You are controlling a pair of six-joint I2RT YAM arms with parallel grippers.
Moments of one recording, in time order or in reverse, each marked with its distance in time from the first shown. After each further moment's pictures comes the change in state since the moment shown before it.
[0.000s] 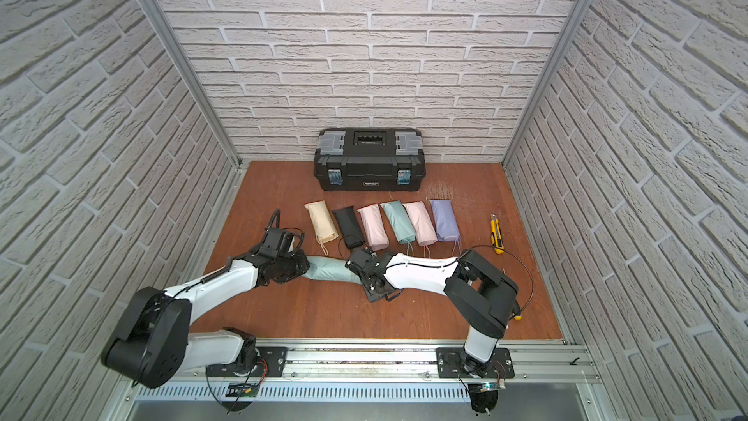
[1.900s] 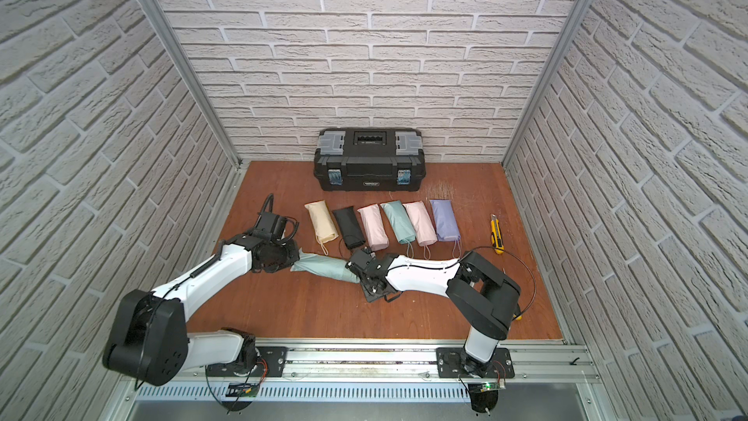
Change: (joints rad) left arm 0.085 0.001 0.208 -0.317 -0.106 0.133; right arm 0.001 -0.018 -0.030 0.058 0.002 0.004
